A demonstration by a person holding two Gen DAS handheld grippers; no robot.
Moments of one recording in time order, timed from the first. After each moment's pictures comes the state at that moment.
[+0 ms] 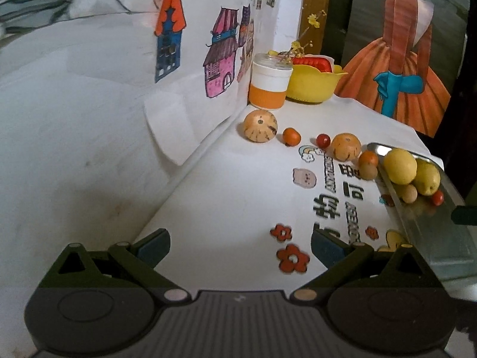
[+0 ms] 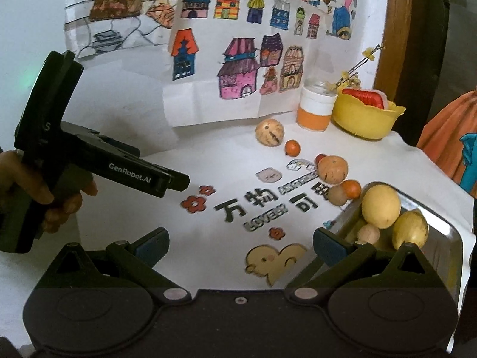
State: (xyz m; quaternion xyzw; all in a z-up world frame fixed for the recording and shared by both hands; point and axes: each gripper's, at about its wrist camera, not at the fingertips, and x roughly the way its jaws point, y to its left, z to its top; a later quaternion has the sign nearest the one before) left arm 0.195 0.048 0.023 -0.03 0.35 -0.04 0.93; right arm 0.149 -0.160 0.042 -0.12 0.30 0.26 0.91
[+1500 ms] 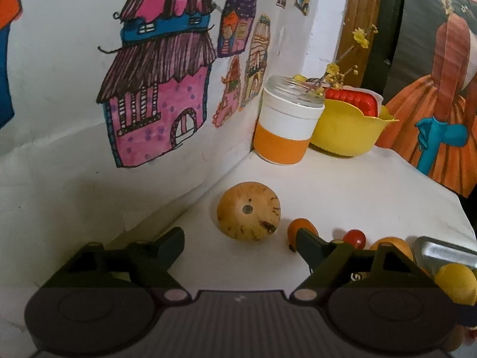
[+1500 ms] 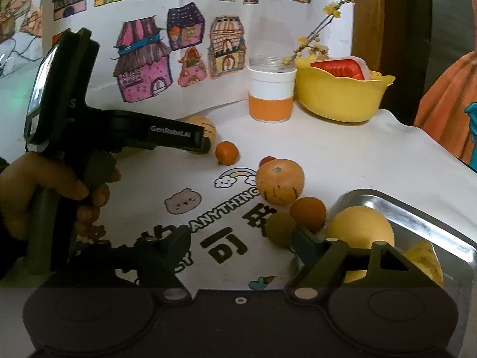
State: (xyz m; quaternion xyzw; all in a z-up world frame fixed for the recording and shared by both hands) left arm 0.356 0.002 -0.004 -0.08 0.31 0.02 0.95; right arm 0.293 -0.199 0.002 -0.06 0.33 0.24 0.91
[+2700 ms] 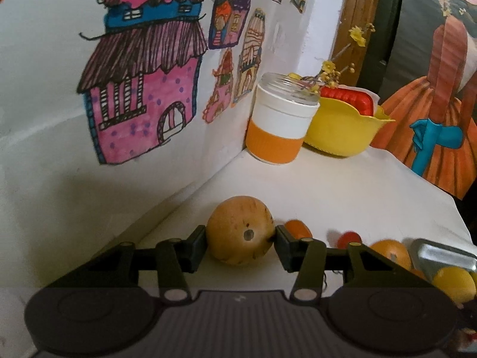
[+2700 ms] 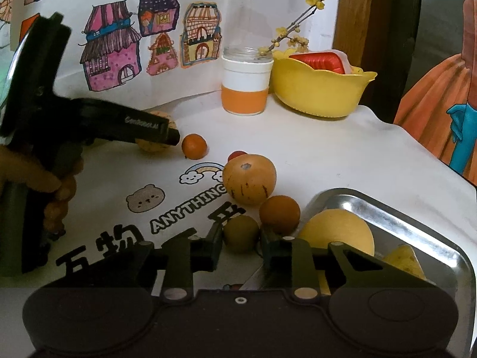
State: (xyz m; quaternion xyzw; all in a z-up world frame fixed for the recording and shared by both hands) left arm 0.358 0.003 -0.008 -0.09 0.31 0.00 0.95; right arm 0.309 -0.196 -0.004 -0.08 0.34 0.20 0.92
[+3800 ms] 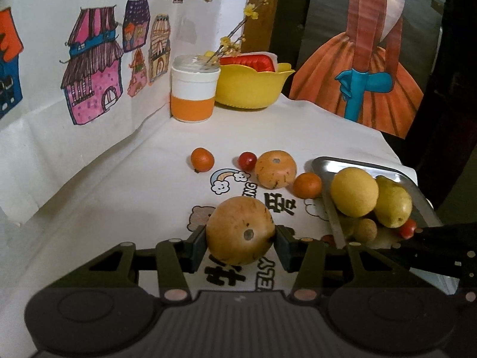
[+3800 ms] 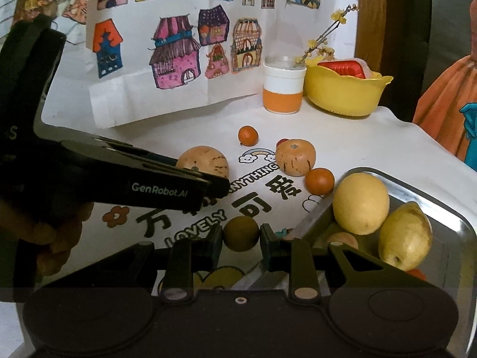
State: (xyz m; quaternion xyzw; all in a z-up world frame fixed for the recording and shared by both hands) left arm 0.255 -0.047 0.012 -0.03 0.34 -0.11 0.93; right arm 0.227 -0.201 0.016 -0.07 0.33 0.25 0.91
